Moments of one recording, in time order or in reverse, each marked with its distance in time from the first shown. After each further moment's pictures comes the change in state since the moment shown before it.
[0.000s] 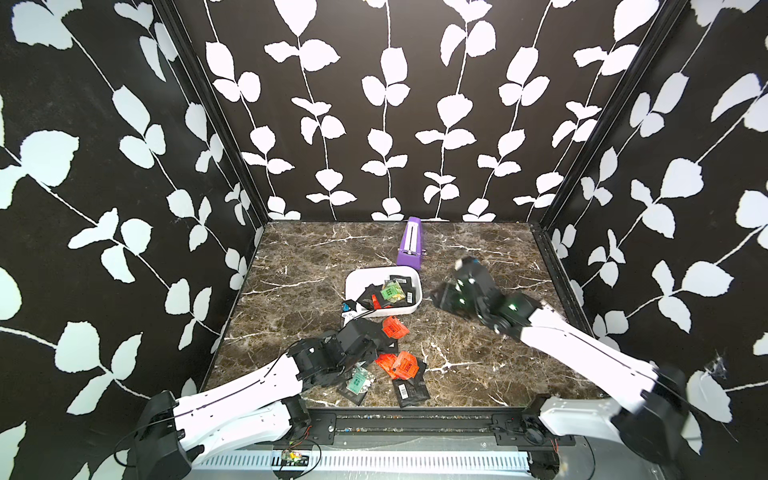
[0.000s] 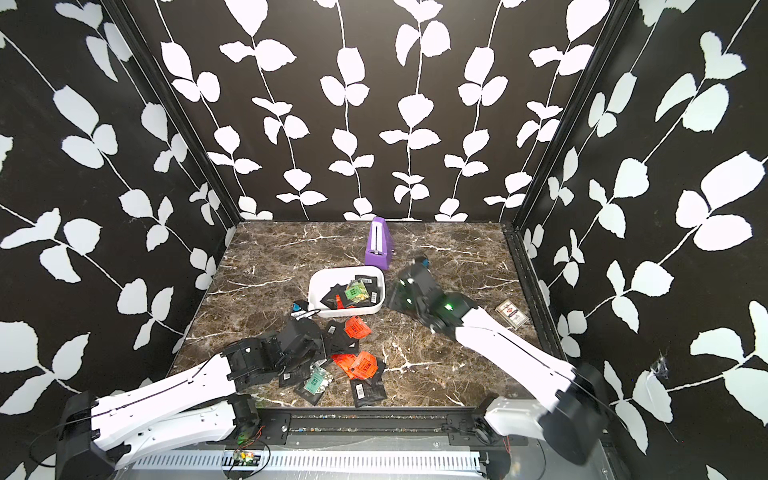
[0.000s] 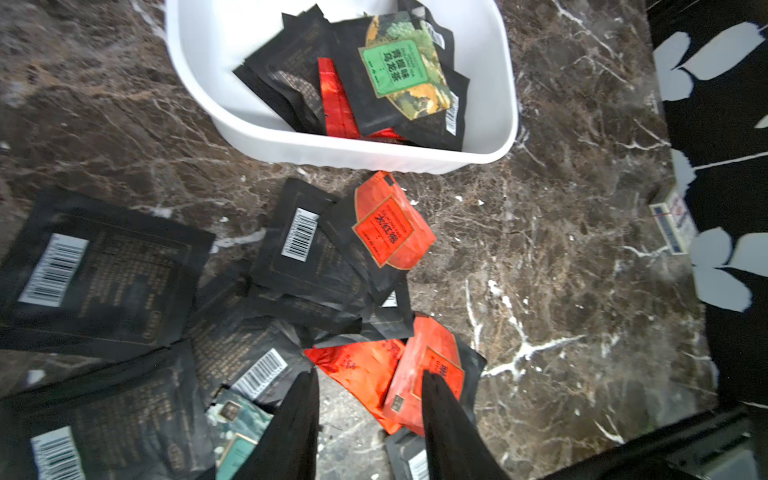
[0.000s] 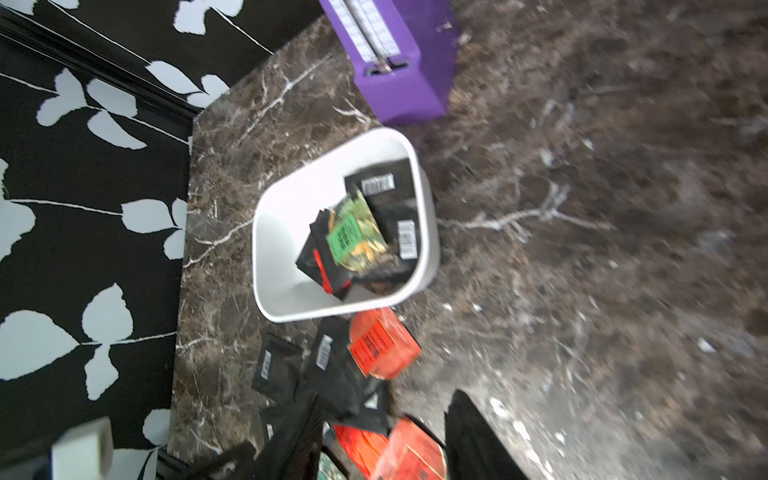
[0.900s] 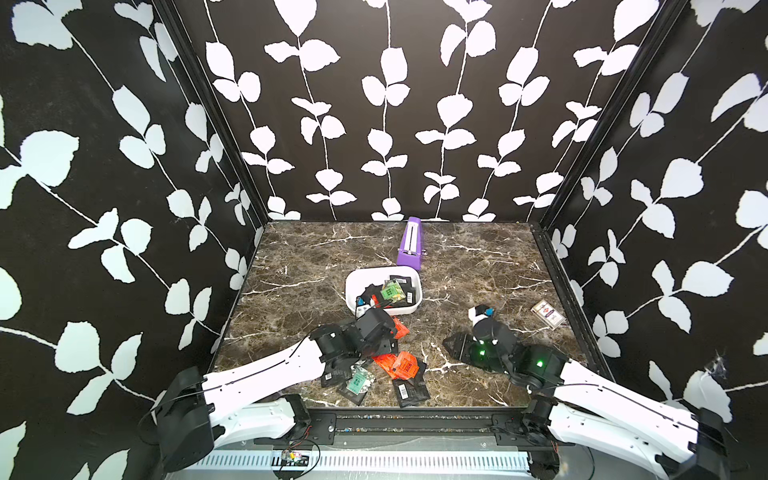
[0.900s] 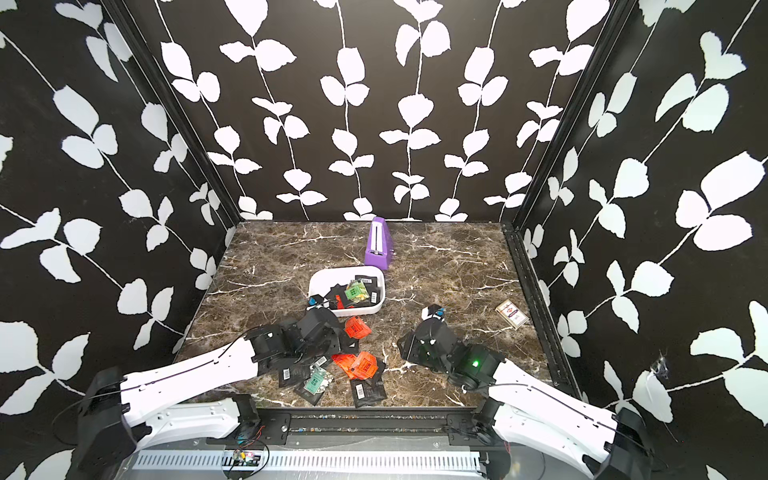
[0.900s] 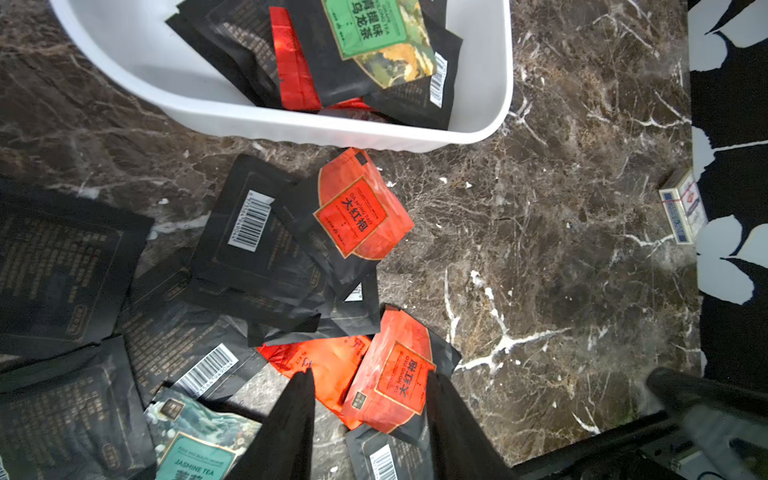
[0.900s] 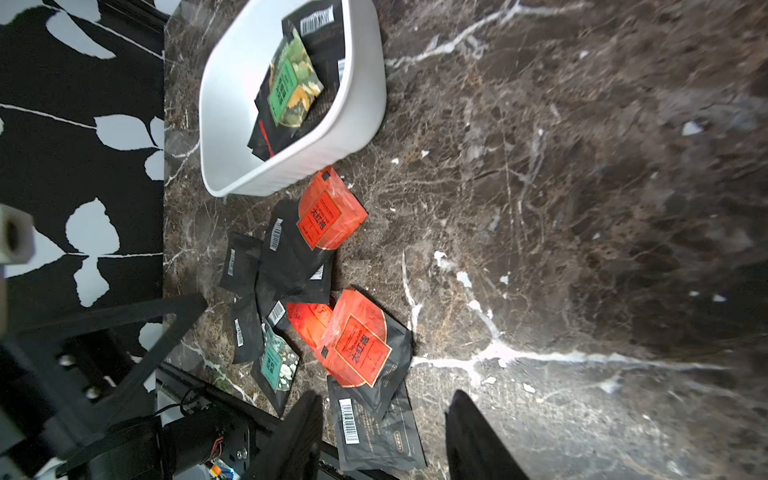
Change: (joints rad) left arm 0.000 0.208 0.143 -0.027 0.067 -0.030; right arm 0.190 -0.327 -0.411 0.061 -0.007 0.158
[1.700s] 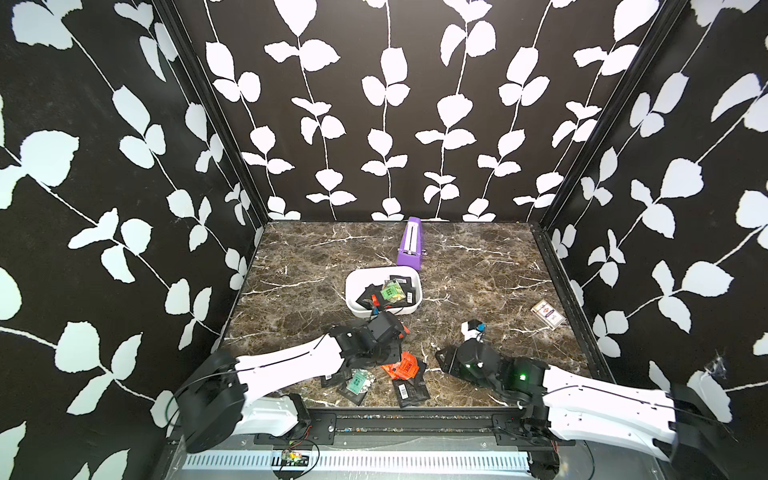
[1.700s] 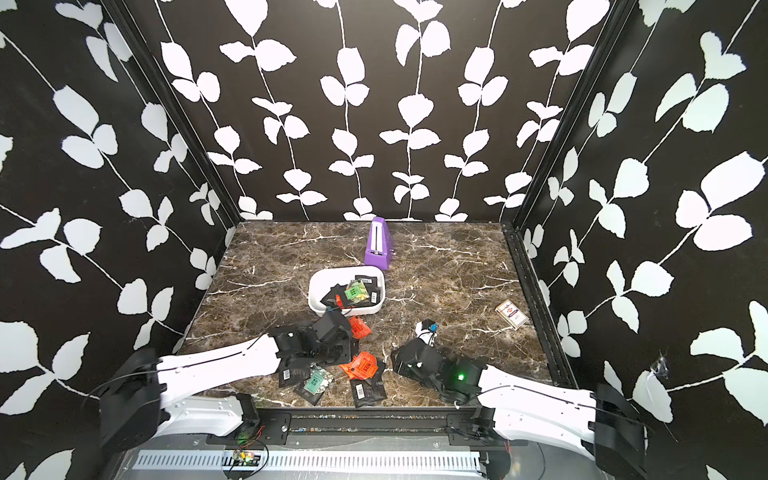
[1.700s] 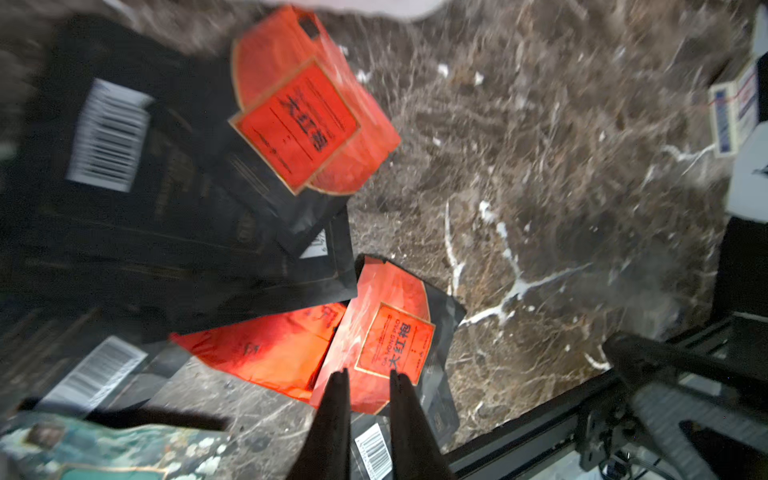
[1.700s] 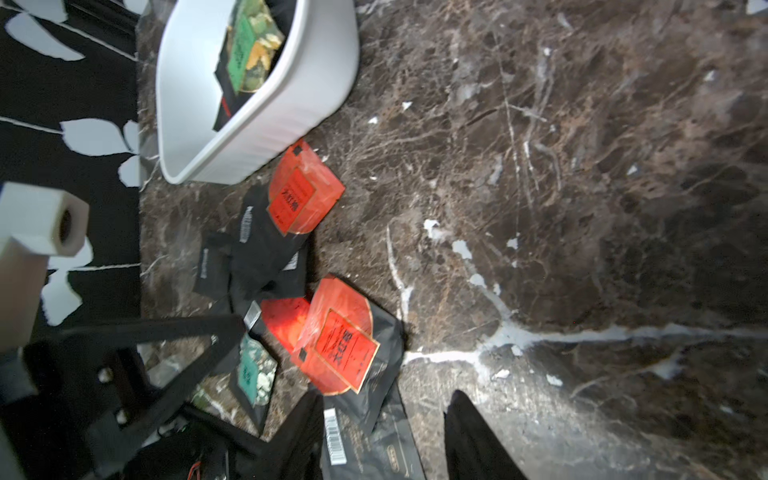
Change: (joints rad) left arm -0.006 0.168 -0.059 0.146 0.220 0.027; right arm 0.183 0.096 -0.115 0.167 0.177 0.203
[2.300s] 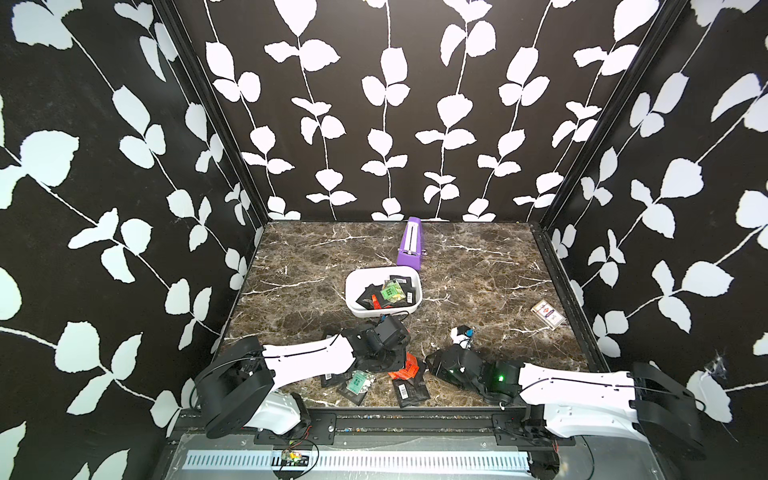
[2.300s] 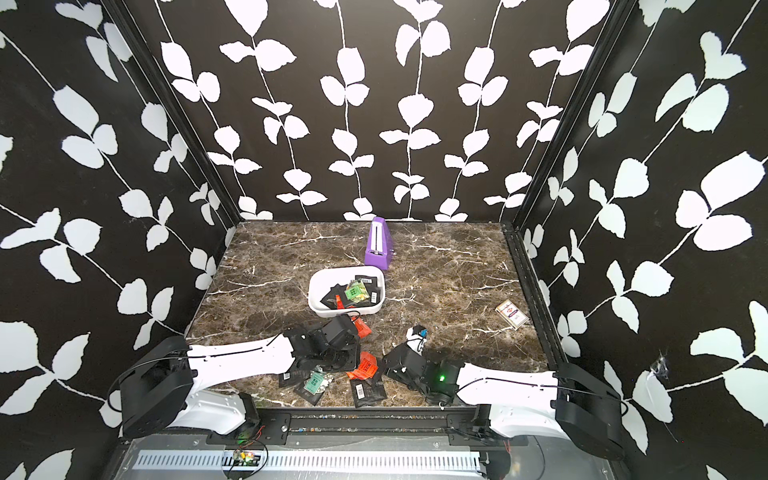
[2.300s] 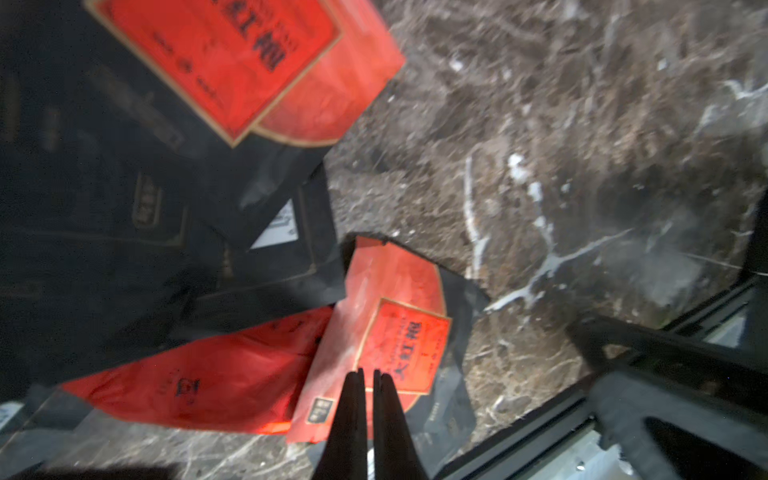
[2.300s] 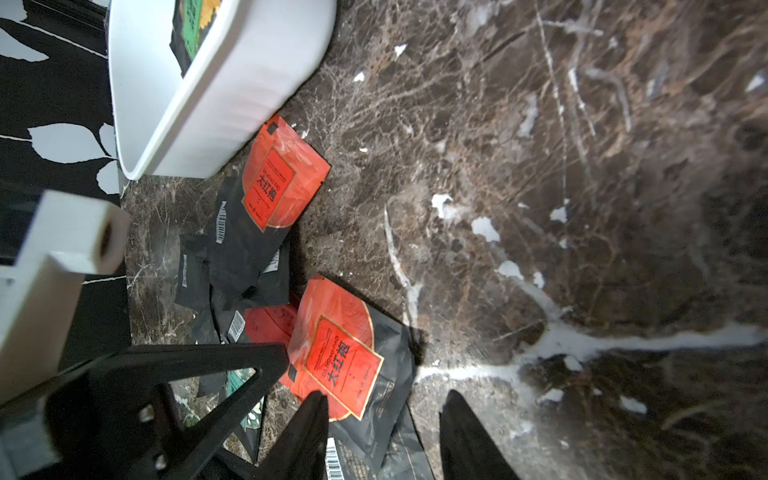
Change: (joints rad) left arm -0.007 0.092 -0.055 0.098 0.100 0.016; right arm 0.051 0.170 -0.027 0.177 0.016 0.094
